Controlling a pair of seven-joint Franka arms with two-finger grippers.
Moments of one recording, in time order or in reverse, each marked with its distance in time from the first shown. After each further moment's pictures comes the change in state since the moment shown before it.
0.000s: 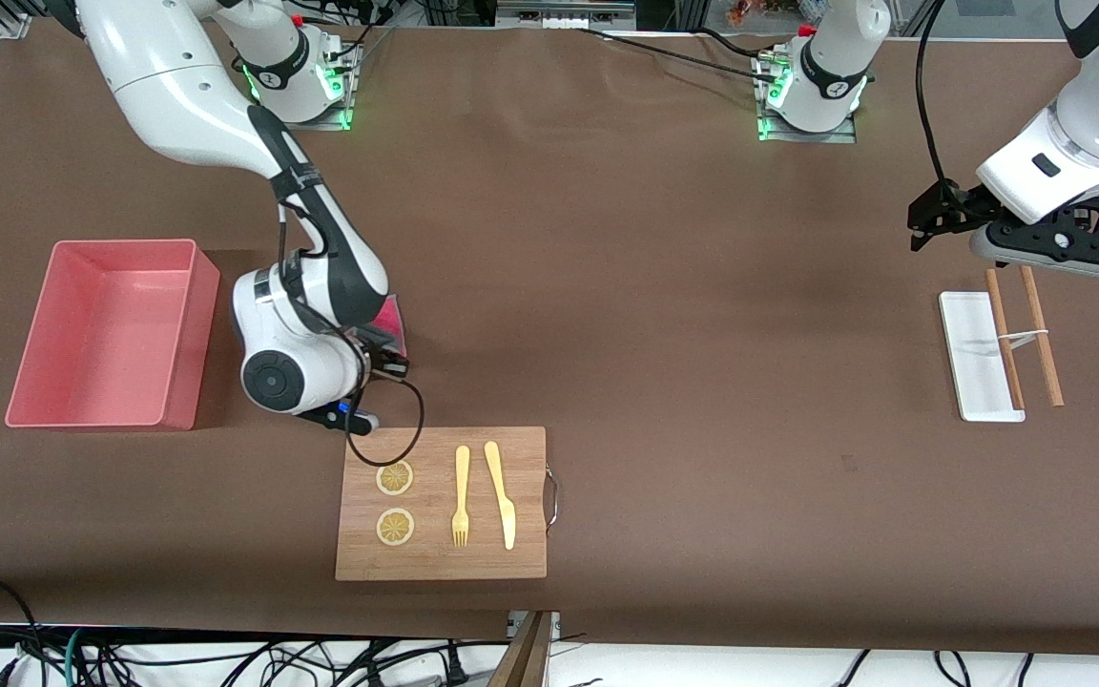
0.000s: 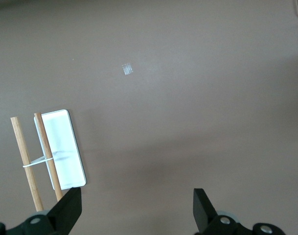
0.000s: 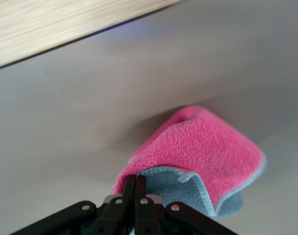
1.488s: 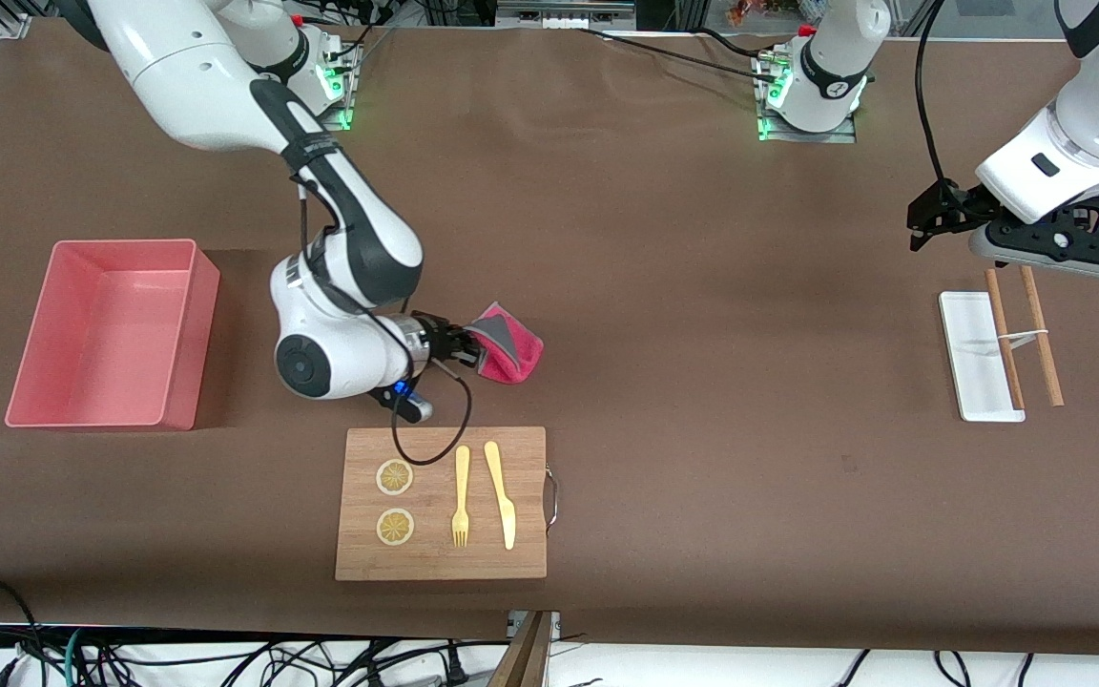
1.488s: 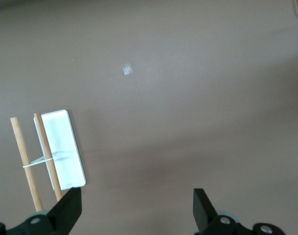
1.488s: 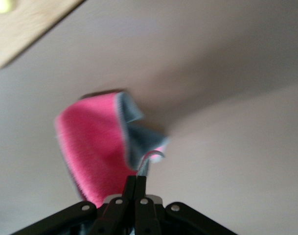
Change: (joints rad) left arm -0.001 0.000 -0.002 0.000 0.000 0.000 0.000; right arm -0.039 0.018 0.121 0.091 0.148 -0.090 0.170
